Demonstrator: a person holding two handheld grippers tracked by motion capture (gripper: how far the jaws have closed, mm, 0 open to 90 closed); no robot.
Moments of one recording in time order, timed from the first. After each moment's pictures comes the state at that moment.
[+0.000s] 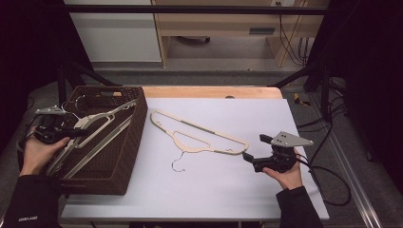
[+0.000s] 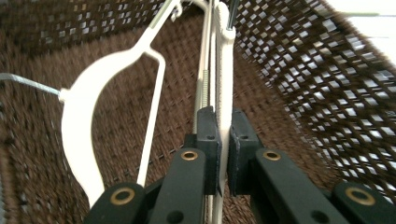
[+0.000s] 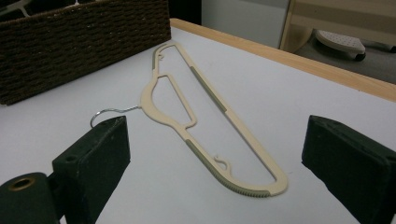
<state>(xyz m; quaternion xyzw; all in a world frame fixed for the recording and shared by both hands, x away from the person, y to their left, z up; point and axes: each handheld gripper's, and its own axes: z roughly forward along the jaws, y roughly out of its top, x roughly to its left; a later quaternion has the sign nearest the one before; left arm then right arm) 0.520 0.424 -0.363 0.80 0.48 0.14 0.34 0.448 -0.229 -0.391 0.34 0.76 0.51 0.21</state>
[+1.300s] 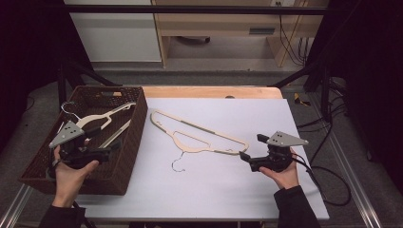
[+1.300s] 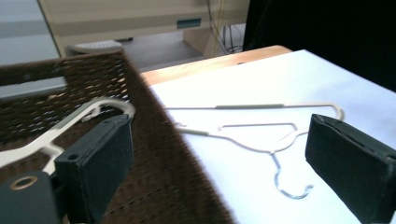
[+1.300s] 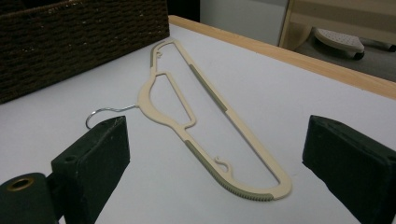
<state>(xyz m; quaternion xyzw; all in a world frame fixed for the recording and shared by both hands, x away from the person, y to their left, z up) 0.432 0.309 -0.343 0.71 0.41 0.25 0.52 0.452 -0.222 -0.396 0.34 0.76 0.50 0.21</state>
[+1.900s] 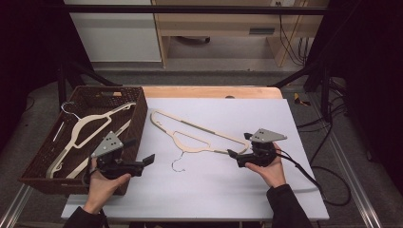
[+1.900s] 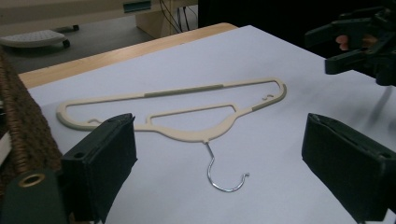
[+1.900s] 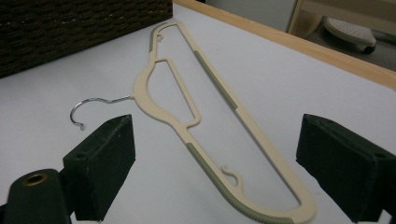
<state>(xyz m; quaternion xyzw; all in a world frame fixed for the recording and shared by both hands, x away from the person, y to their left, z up) 0.426 0.236 -0.371 0.77 0.35 0.19 0.51 0.478 -0.190 -0.414 0.33 0.79 0.48 0.20</state>
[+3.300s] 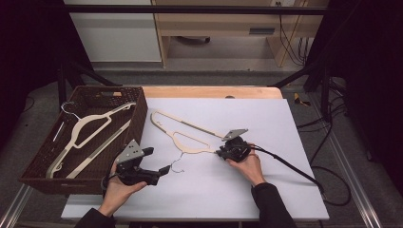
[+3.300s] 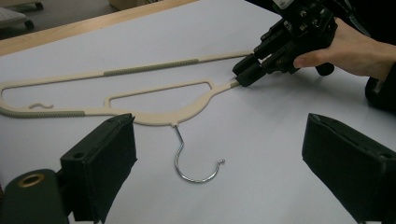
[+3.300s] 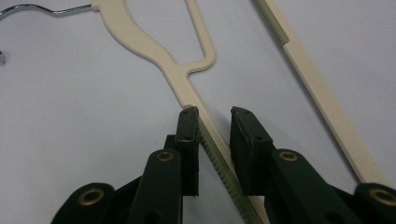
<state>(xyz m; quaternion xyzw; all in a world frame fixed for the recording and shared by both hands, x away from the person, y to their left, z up) 0.428 0.206 -0.400 0.80 0.33 0.15 0.49 0.528 -0.136 -0.475 0.34 0.87 0.34 0.13</state>
